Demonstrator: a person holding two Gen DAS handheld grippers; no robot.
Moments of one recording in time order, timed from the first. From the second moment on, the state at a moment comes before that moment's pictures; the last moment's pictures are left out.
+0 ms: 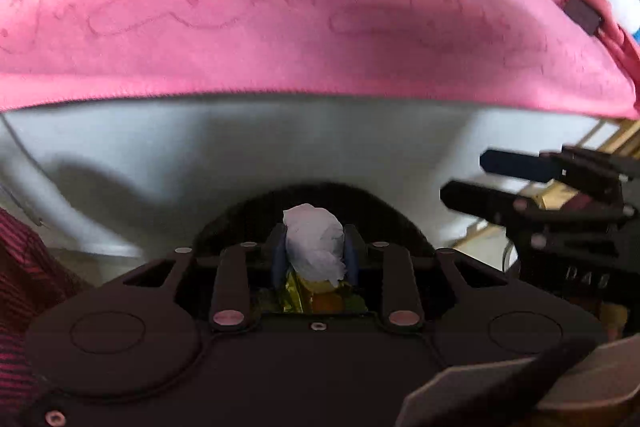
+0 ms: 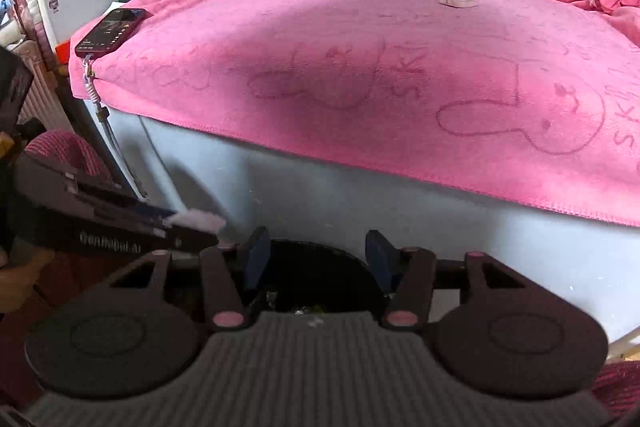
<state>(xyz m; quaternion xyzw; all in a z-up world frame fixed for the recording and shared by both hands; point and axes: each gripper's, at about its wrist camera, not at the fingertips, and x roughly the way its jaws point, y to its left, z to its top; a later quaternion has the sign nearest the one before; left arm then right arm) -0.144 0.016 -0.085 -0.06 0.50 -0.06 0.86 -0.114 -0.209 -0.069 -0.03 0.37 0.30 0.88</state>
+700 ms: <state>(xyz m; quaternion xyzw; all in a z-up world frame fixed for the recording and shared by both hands) -0.144 0.028 0.020 -0.04 0.37 -0.09 0.93 -0.086 -0.232 -0.002 0.04 0.29 0.32 0.90</state>
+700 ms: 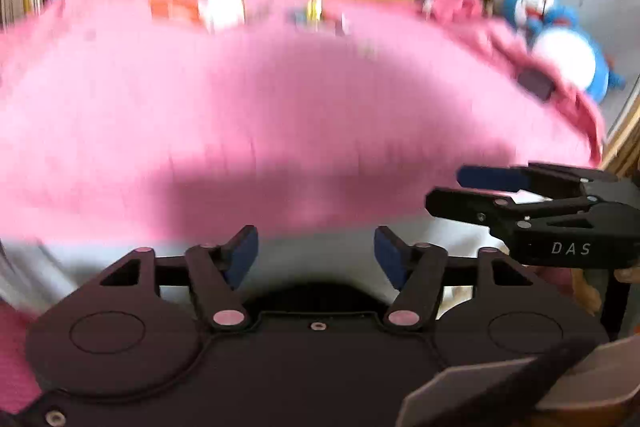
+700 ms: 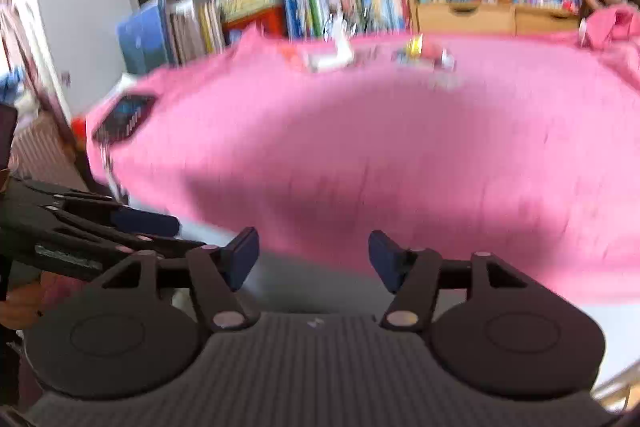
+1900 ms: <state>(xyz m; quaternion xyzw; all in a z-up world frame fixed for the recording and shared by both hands) 0.194 0.109 -0.016 -0.19 0.27 0.17 0.93 0.146 -0.192 -0.018 -0.03 0.34 0.22 0.91</state>
